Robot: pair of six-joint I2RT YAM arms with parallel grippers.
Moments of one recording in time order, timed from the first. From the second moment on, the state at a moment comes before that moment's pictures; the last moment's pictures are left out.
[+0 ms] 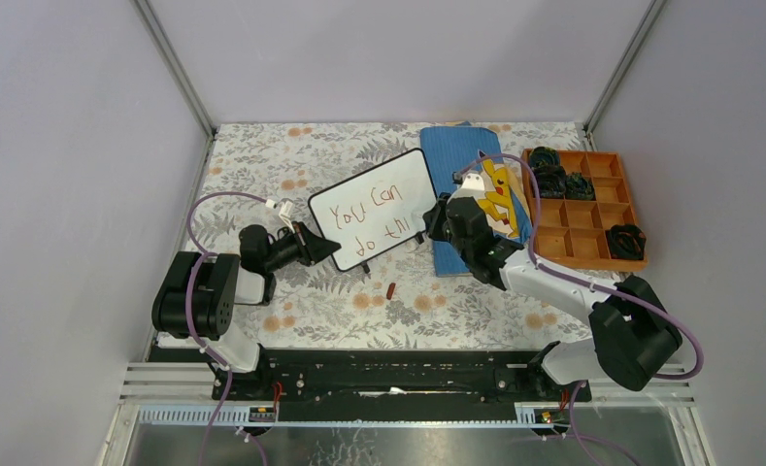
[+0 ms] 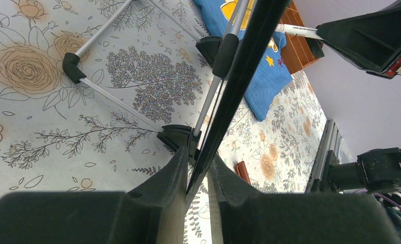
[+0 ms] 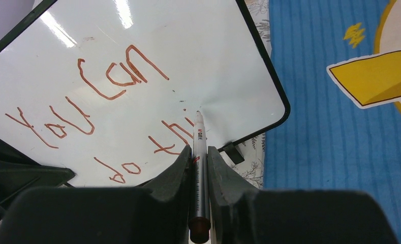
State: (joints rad) left arm -0.02 1.61 0.31 1.07 0.84 -0.60; right arm 0.69 1.38 0.77 0.18 0.31 0.57
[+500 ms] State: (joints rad) left arm -0.02 1.61 0.31 1.07 0.84 -0.60; right arm 0.68 1.41 0.79 0.17 0.33 0.57
